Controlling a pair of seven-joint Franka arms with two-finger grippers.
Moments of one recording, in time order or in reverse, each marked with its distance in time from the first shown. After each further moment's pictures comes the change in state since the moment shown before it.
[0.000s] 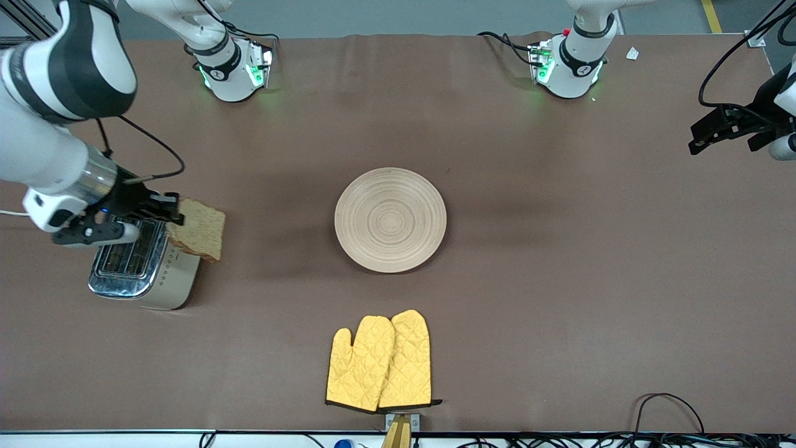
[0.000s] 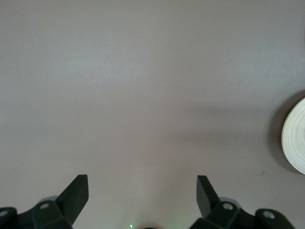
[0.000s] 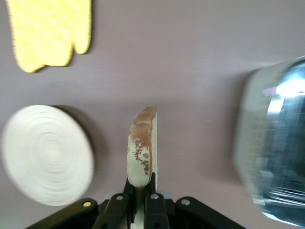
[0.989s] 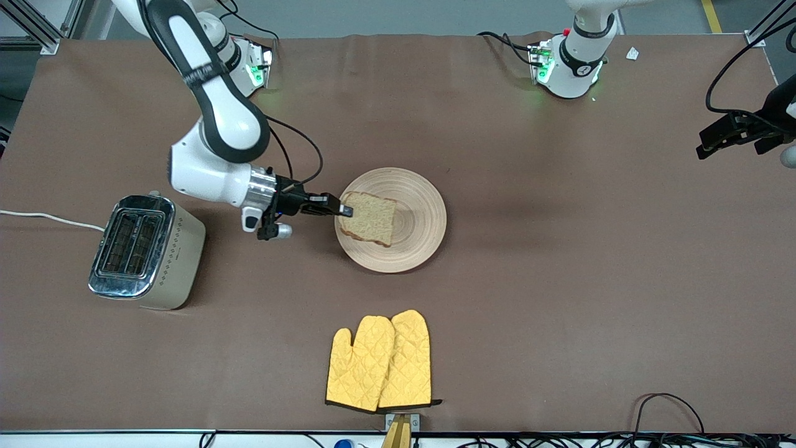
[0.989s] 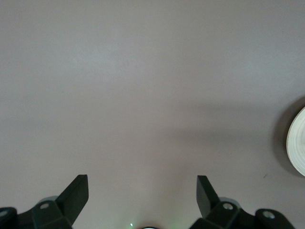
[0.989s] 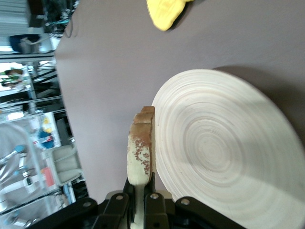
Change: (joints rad) left arm 0.029 0.019 0.002 0.001 0.000 0.000 0.000; right arm 0.335 0.163 0.005 -0.299 1.074 0.440 -0.447
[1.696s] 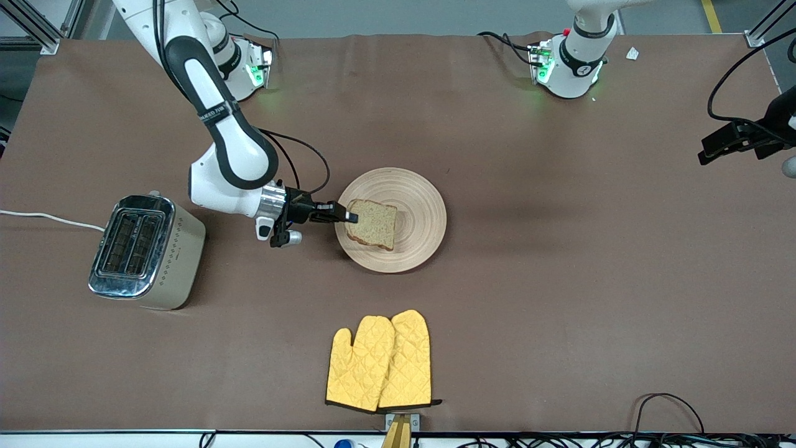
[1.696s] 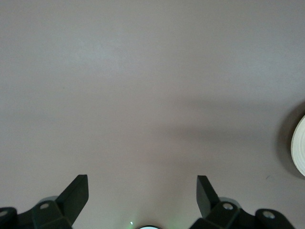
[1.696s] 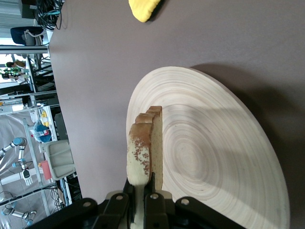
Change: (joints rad) left arm 0.022 0.022 0.006 0.000 0.000 0.000 0.000; right arm 0.003 0.086 -0.011 -0.004 0.052 -0.001 -0.127
